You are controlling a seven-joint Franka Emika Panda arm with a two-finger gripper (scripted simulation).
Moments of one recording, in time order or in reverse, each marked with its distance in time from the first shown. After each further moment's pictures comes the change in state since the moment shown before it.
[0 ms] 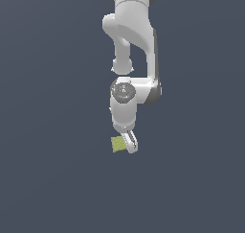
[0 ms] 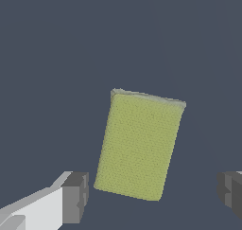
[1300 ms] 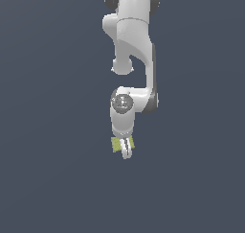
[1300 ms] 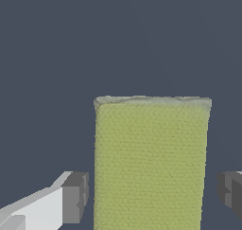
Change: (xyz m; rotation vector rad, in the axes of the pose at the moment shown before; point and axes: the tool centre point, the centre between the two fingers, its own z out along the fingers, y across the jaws) arm 0.008 -0.001 0.045 0.003 0.012 0.182
